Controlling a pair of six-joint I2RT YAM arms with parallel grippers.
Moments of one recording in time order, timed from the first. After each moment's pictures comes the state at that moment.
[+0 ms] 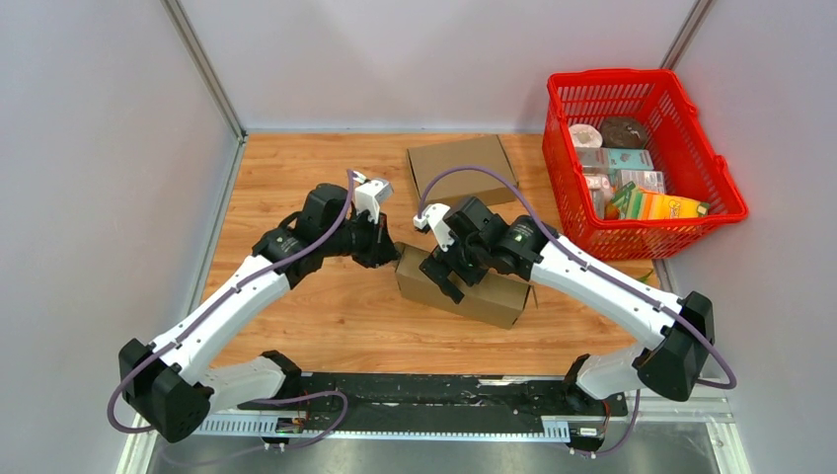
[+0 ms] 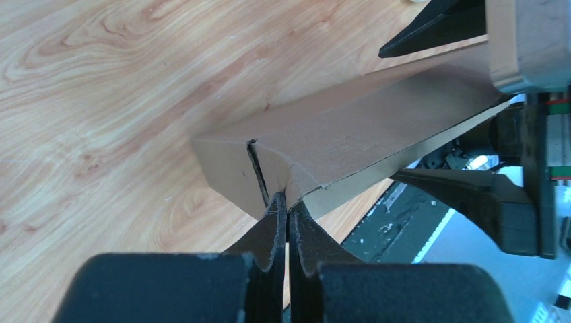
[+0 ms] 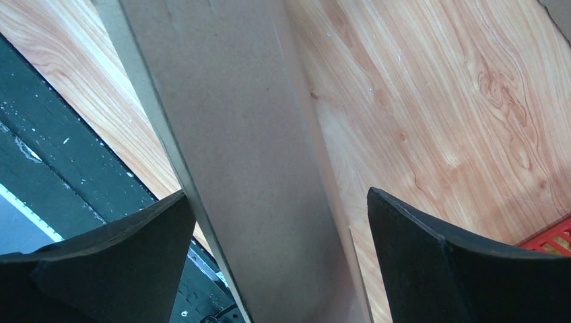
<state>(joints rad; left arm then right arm) -0.60 1.11 1.00 -0.51 0.38 -0.26 0.90 1.39 1.31 -0.89 0.00 -0.06</state>
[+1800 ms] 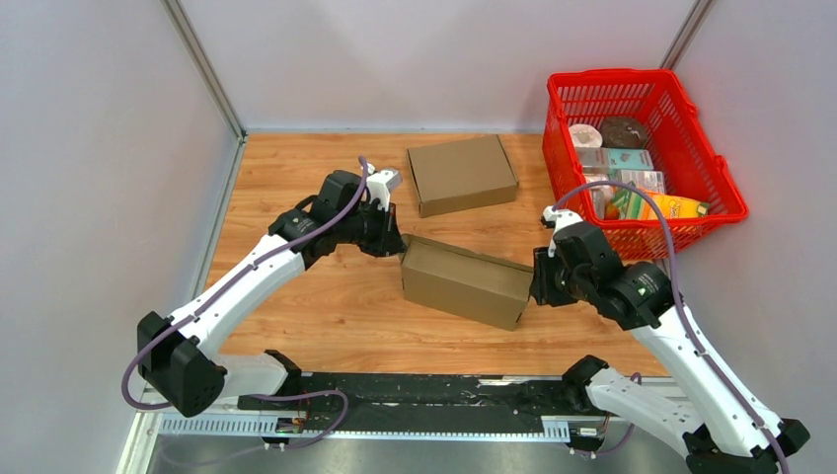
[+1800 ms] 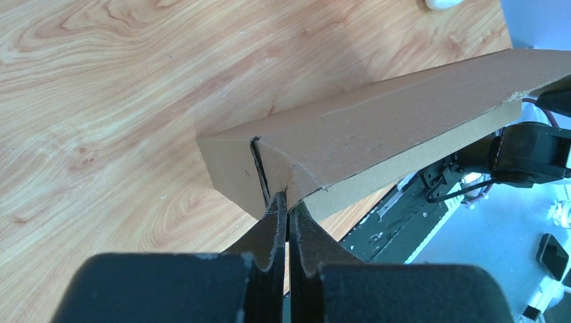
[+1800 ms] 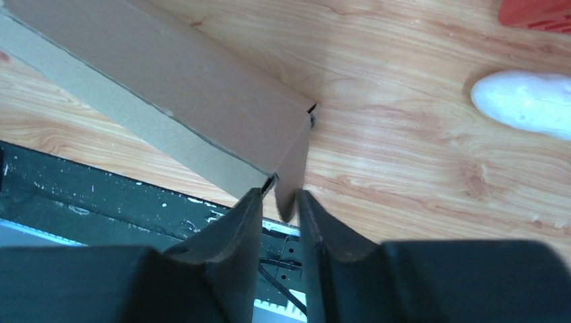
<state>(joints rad) -0.61 1.26 1.14 -0.59 0.34 -0.33 0.61 0.84 1.08 -1.16 0.11 0.38</state>
